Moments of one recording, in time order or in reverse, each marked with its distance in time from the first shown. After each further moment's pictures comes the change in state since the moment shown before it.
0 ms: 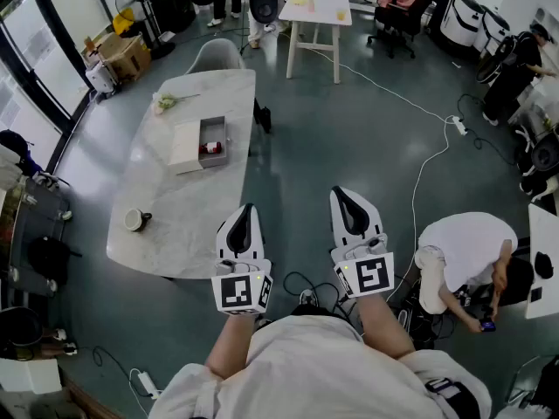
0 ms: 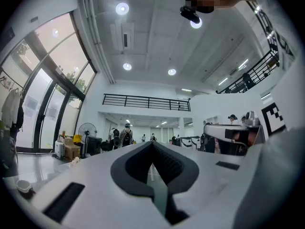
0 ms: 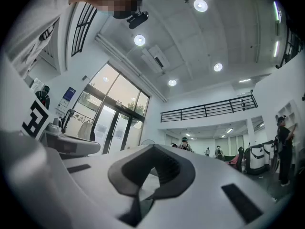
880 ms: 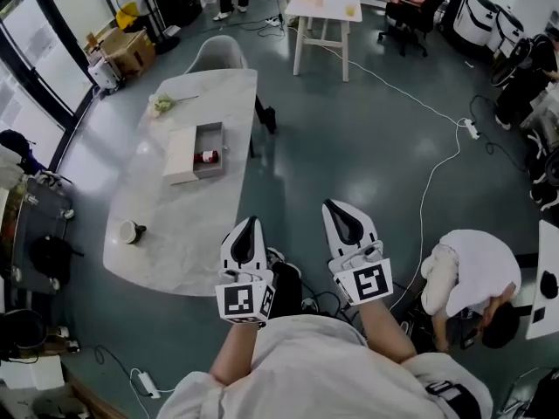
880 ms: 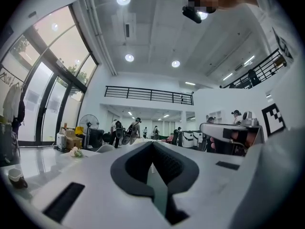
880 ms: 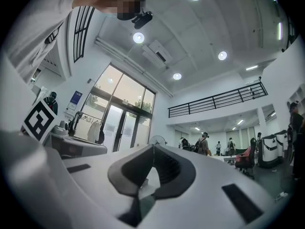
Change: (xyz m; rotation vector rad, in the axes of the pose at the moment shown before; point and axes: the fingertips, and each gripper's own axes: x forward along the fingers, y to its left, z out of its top) left arm 0.075 -0.001 -0.064 -0.022 0.092 0.014; right arm 0.056 -0.036 -0.069 0.056 0.020 0.112
